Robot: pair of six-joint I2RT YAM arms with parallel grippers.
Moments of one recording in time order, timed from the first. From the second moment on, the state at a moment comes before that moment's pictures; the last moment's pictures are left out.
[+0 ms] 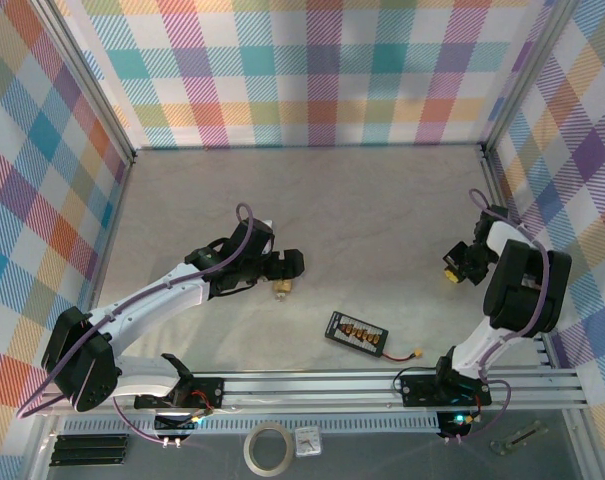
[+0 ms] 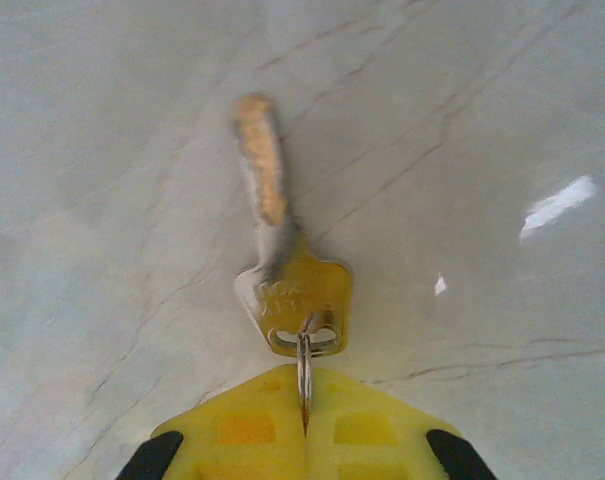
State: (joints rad) left arm -0.71 1.28 0.92 -0.48 0.04 -0.71; right arm -0.31 1.69 0.99 -0.79 -0.22 0.48
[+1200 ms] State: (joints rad) left arm -0.79 1.40 0.64 0.64 0.33 -1.84; right arm 0.56 1.19 0.97 -0.40 -0.56 0.45
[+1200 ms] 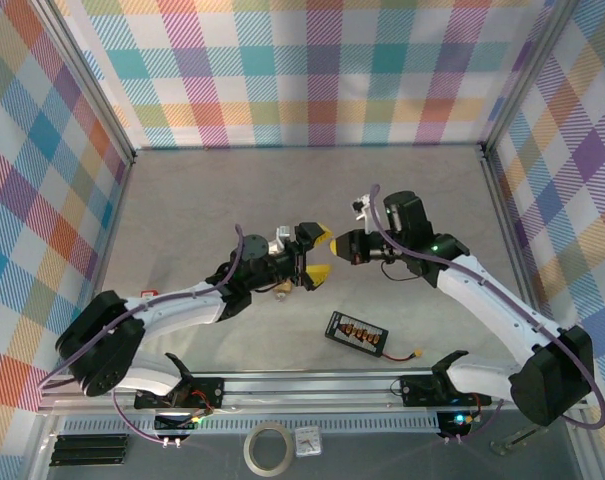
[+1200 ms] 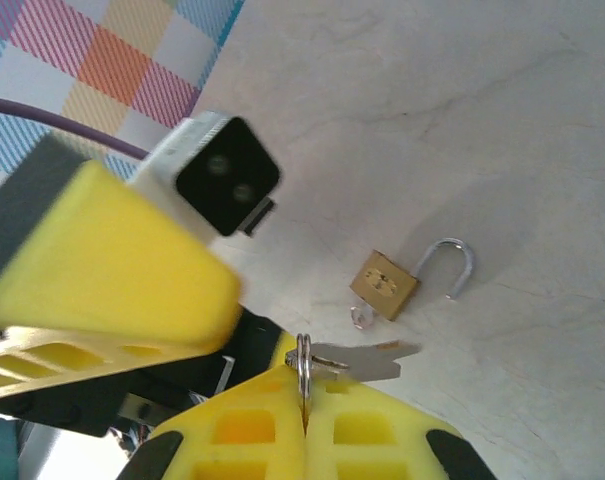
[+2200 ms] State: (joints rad) left arm -0.80 1.47 0.58 0.81 0.23 -1.98; right arm 0.65 1.10 0.84 -0.31 -0.57 0.48
